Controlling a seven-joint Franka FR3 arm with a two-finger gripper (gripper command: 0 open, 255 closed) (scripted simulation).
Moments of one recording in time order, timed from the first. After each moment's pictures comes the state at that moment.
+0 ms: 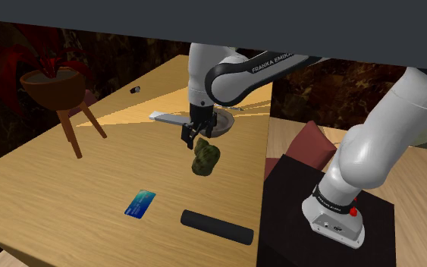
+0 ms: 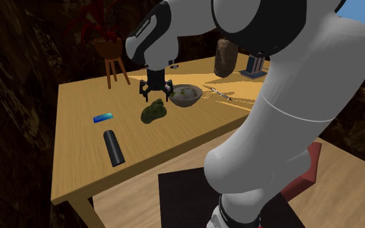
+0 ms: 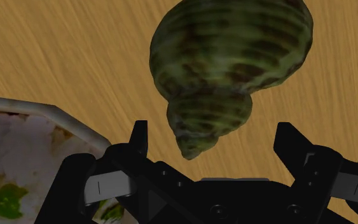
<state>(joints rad) 0.06 -0.13 0.36 -2.24 0.10 2.15 0.42</state>
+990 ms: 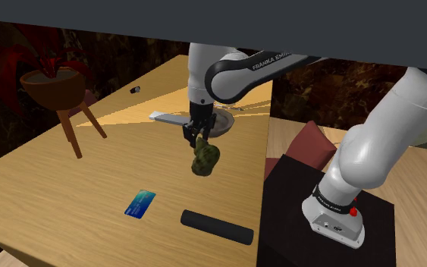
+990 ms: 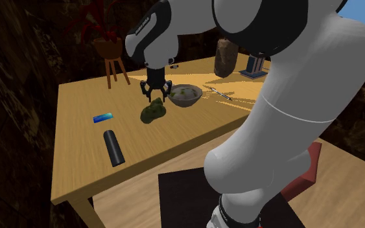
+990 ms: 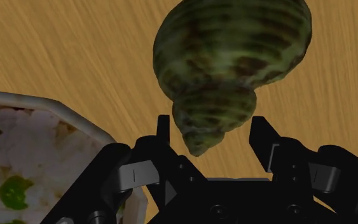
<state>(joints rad) 0.06 -0.14 0.36 -2.23 0.10 2.13 0.41</state>
